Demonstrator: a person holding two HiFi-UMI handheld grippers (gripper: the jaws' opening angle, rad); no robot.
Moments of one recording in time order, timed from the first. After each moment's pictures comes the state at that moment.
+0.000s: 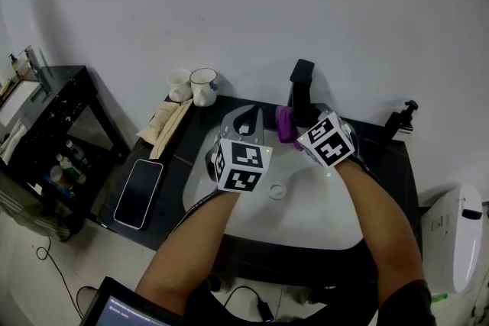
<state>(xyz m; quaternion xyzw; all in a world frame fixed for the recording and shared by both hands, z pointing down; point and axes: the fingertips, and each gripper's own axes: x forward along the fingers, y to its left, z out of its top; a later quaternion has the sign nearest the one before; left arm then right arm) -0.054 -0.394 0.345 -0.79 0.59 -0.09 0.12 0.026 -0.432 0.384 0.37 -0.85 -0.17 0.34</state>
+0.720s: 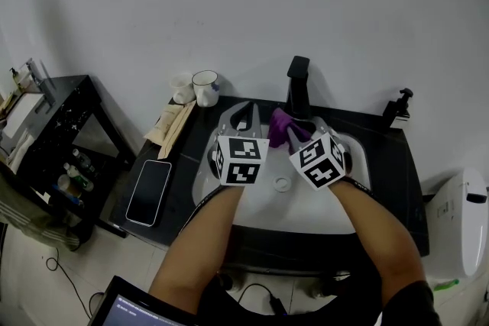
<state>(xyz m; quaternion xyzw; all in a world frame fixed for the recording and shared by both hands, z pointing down) -0.068 -0.384 0.335 -0.78 0.61 -0.06 0.11 0.016 -0.378 0.389 0.41 -0.83 -0.20 0.30</state>
